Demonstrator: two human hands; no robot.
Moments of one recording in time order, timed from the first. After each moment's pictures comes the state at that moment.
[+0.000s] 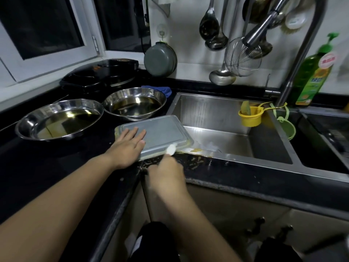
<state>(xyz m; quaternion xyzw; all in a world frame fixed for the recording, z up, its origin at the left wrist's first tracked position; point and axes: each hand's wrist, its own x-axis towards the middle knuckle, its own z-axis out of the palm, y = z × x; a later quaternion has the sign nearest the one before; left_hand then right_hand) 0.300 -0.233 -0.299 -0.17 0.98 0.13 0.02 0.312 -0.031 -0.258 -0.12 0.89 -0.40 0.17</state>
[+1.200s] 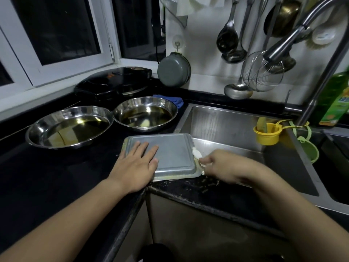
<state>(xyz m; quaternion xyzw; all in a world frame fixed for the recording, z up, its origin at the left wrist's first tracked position) 0.307 -0.199 -0.291 -0.20 0.98 0.06 -0.01 0.164 0.032 -0.221 -0.36 0.89 -0.13 0.23</state>
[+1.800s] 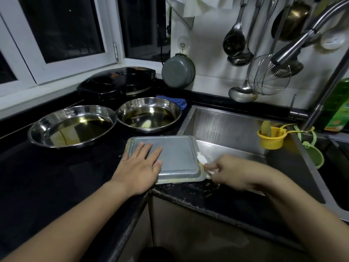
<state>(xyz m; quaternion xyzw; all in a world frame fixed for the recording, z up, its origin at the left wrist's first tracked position) 0.305 -0.200 -0.291 -0.21 0.98 0.05 -0.02 0.167 0.036 -0.210 -0.39 0.89 -0.07 0.24</state>
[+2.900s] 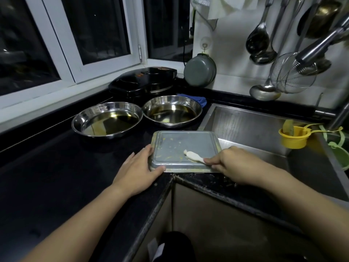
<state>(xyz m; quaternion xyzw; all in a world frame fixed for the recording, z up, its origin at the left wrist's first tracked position) 0.385 -0.217 -0.295 -0.27 0.93 0.21 -0.13 0.189 0.012 -0.224 -0.53 0.84 0.01 0.07</state>
